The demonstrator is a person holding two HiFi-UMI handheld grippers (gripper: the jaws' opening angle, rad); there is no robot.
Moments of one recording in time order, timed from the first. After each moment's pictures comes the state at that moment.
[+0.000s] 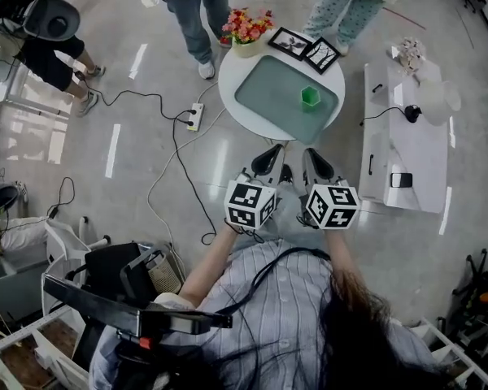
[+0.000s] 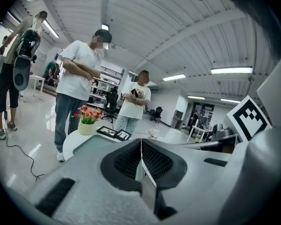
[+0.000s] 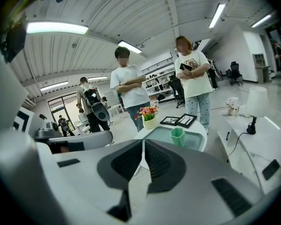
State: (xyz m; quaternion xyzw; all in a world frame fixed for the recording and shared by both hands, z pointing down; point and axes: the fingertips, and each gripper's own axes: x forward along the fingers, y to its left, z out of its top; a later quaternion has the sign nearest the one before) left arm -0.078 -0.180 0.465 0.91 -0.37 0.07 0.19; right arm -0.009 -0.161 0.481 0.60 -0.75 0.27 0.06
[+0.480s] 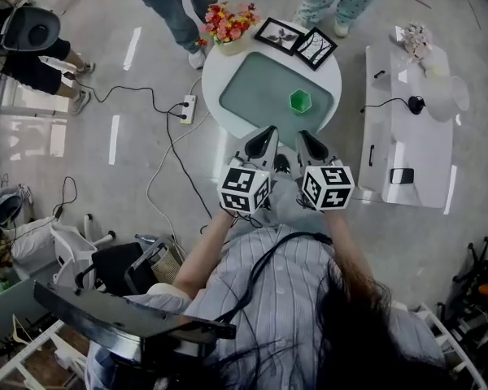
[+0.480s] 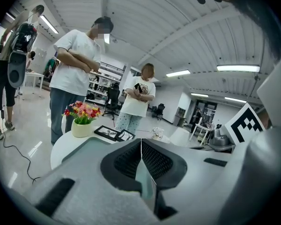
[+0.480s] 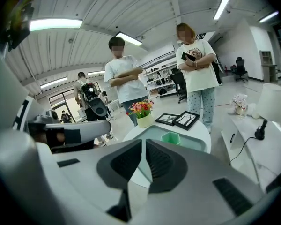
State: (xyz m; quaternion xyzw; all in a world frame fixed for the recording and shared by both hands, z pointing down) left arm -0.034 -0.272 0.491 0.90 -0.38 0.09 0.21; right arm 0.033 -0.251 0.524 0.58 -0.76 0.29 0.09
